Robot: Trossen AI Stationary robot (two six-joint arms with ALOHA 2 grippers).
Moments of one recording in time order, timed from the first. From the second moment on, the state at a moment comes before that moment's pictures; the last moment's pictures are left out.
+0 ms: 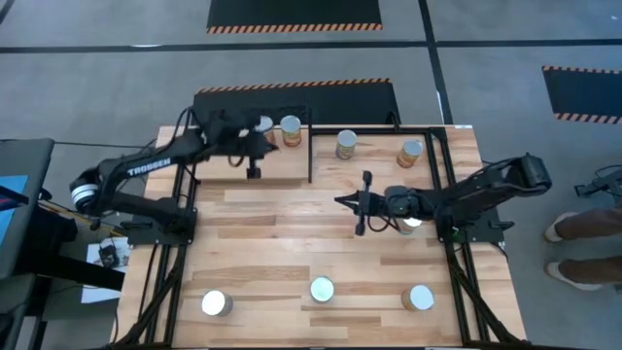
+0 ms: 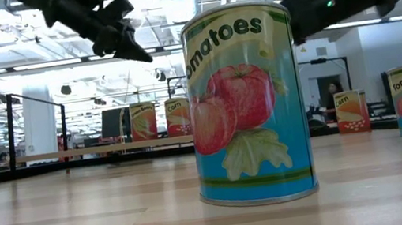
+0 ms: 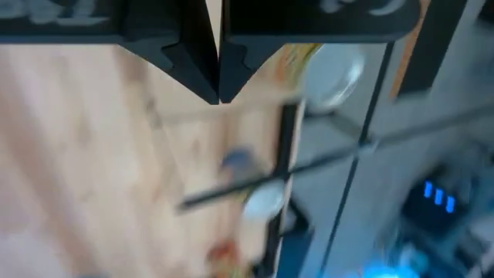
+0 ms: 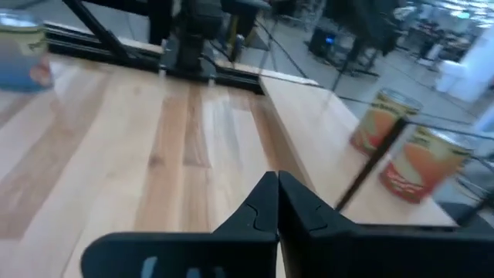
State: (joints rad) left arm 0.55 1.20 0.90 -0.23 0.20 0.63; right arm 0.07 1.33 0.46 0.68 0.31 -0.20
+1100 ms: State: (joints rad) left arm 0.39 1.15 0.65 0.08 0.31 0.50; right arm 0.48 1.21 0.85 -1.22 0.43 1.19
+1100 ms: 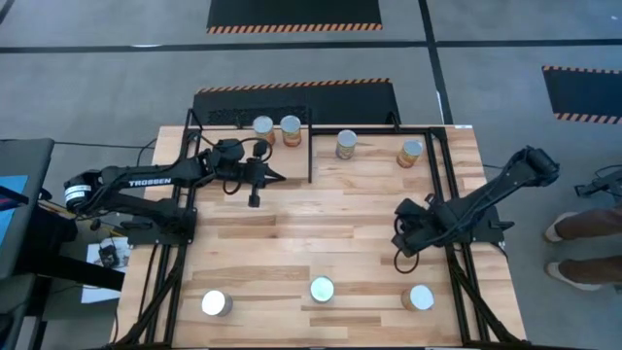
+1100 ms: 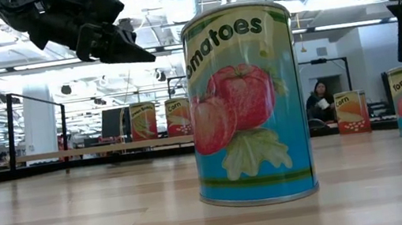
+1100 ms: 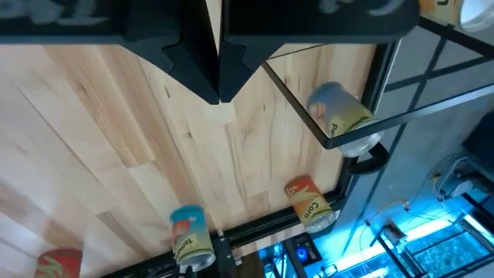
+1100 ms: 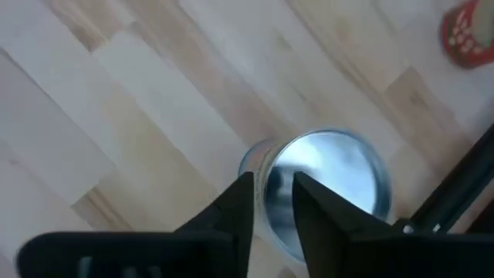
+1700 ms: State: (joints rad) left arm 0.39 1.15 0.65 0.08 0.30 0.43; right arm 0.36 1.34 0.86 -1.23 0.36 0.99
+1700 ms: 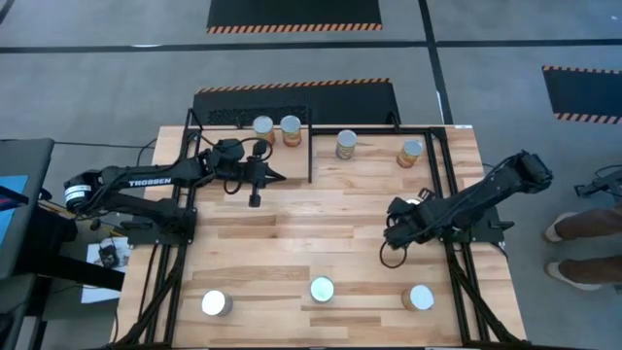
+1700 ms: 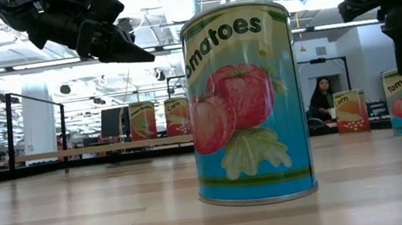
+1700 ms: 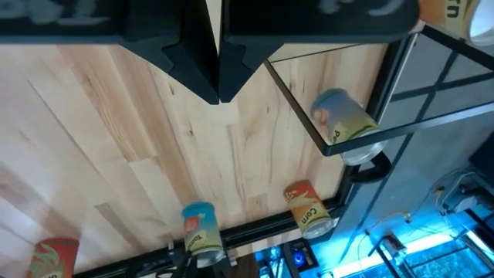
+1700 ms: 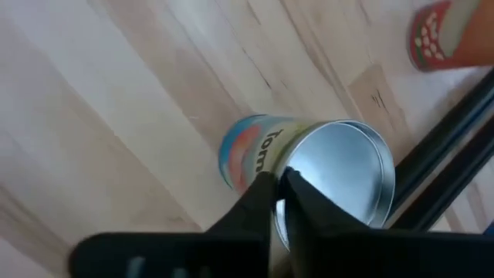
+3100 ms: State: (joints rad) left arm 0.39 1.15 0.65 0.09 0.31 0.37; right arm 0.32 1.31 0.97 -0.81 0.31 0.39
